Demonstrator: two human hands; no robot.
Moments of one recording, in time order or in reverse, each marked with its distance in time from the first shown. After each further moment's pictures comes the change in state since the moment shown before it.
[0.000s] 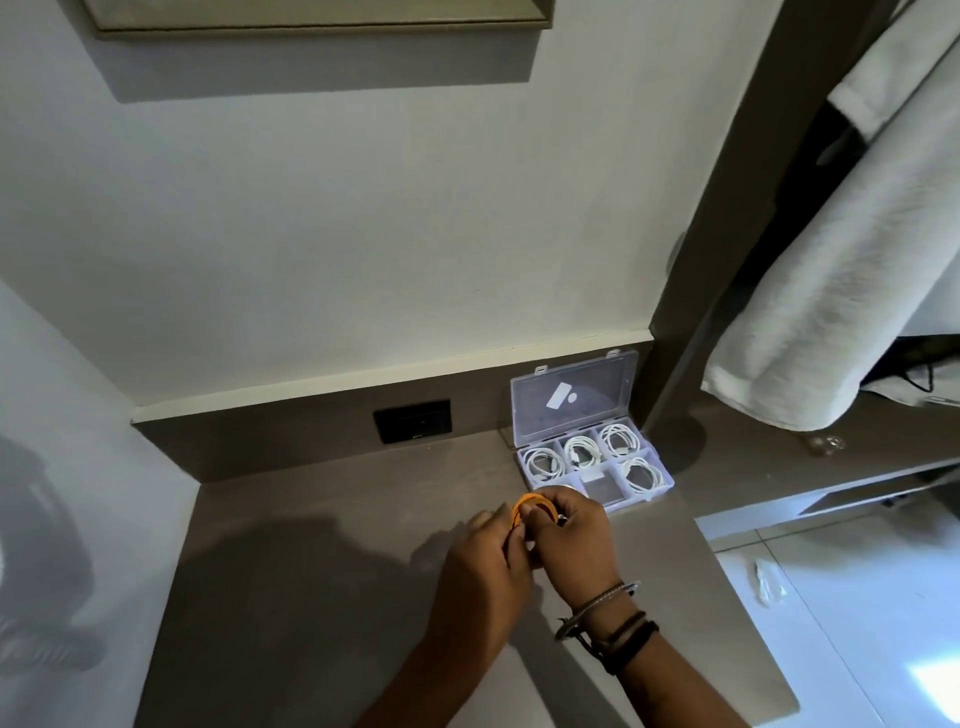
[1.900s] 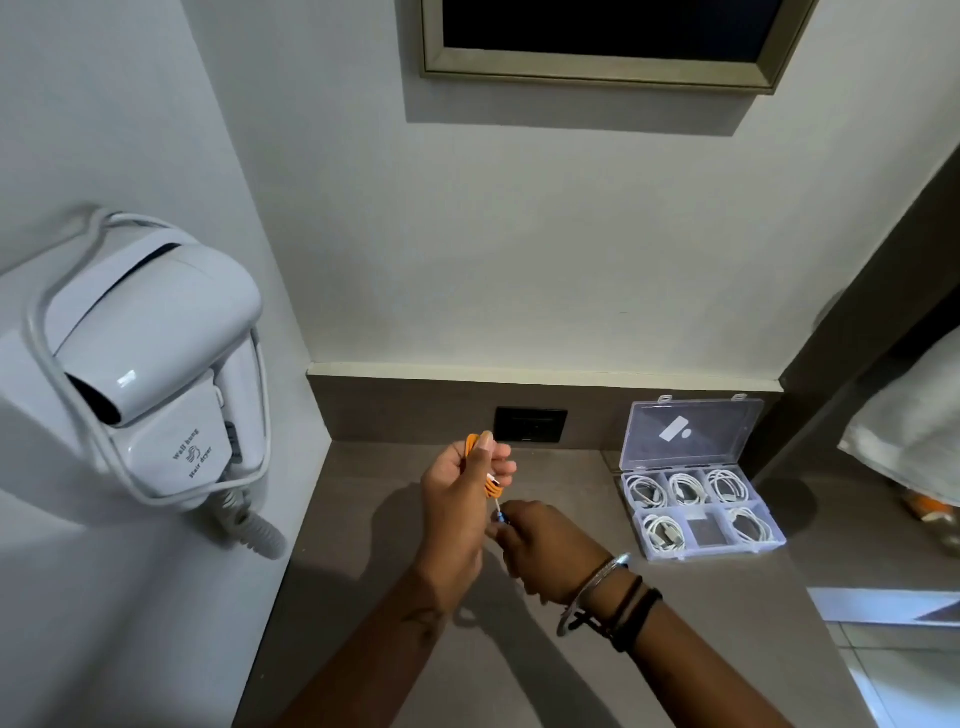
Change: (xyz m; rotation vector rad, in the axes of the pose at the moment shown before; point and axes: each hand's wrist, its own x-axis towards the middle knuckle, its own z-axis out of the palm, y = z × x) left_hand 0.015 -0.064 -0.126 -0.984 0.411 -0.363; right_hand -0.059 -0.082 0.108 -0.658 -0.728 -0.427
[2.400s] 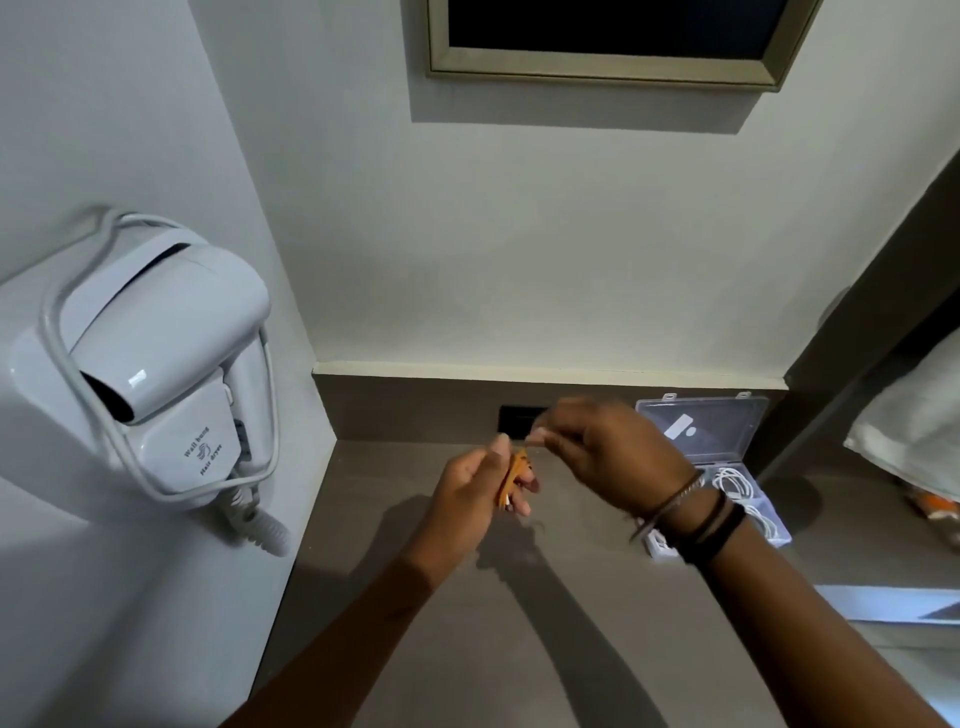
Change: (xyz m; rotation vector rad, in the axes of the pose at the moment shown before) left_hand -0.005 0.022 -0.012 0.278 -0.419 0.023; right_hand 0.009 -0.011 -0.093 -0.264 0.329 -0.397
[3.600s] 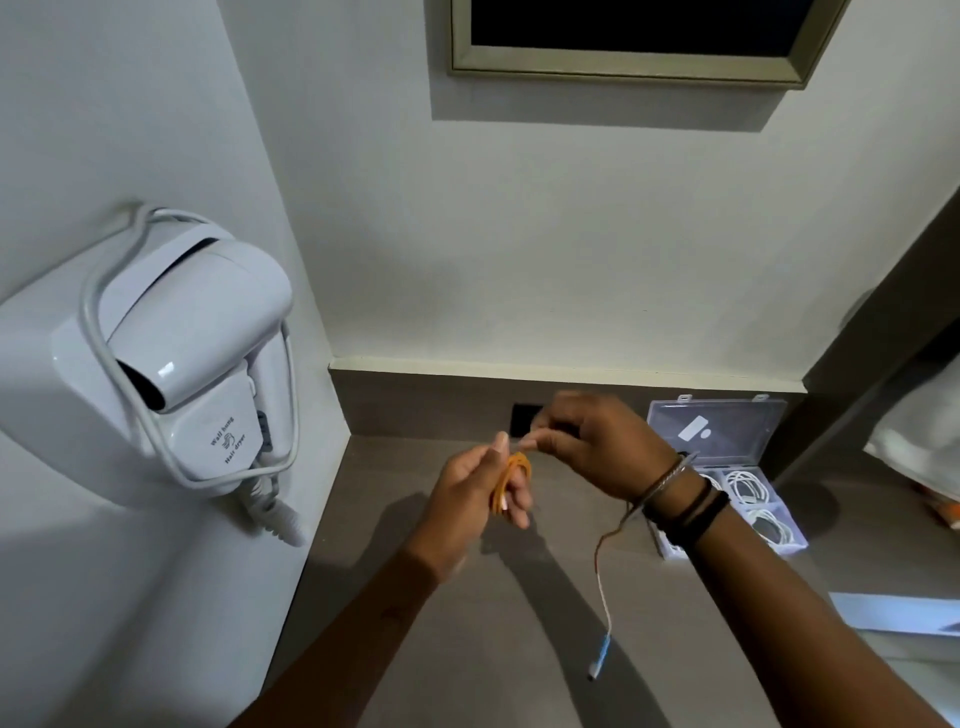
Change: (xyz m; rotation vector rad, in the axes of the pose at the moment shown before) left_hand -0.009 0.003 -0.013 -0.077 -0.002 -0.009; right_hand 0.015 0.003 0.015 0.178 -0.031 0.019
